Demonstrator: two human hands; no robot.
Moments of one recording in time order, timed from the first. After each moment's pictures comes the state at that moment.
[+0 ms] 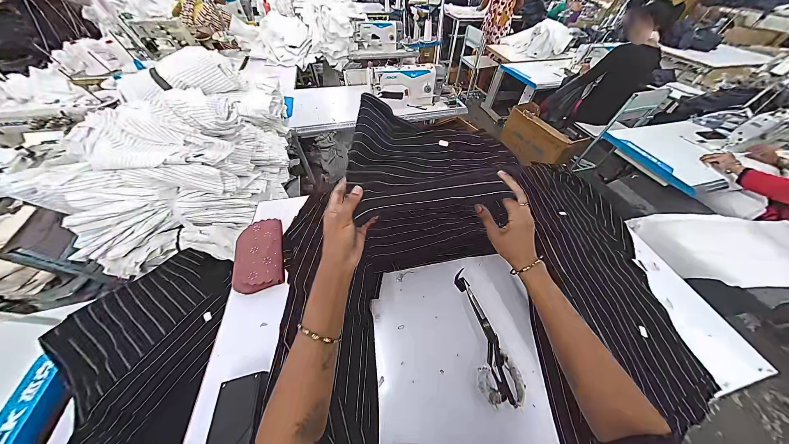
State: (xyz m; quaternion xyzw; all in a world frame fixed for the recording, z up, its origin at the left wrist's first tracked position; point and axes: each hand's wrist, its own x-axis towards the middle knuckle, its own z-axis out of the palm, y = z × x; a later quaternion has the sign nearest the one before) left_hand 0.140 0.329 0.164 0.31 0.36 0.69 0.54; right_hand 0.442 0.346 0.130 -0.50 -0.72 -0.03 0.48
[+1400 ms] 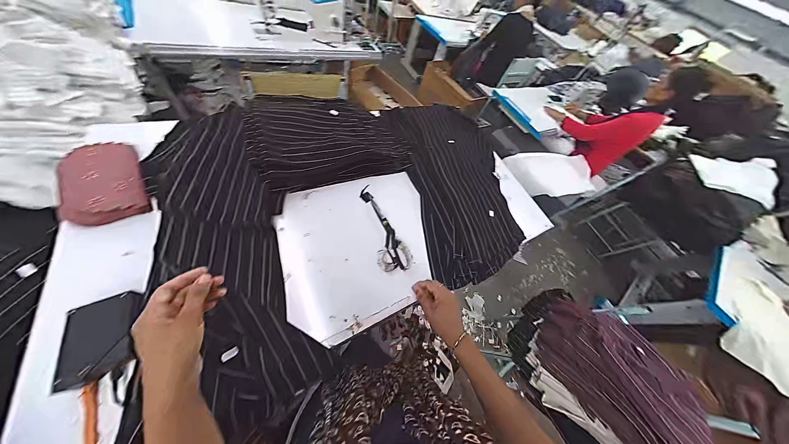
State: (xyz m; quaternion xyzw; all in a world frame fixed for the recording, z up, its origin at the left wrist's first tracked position) left_hand 0.087 0.071 0.026 0.41 0.63 0.54 0.38; right_hand 0.488 -0.015 -0.001 -0.71 -0.61 0.21 0.28
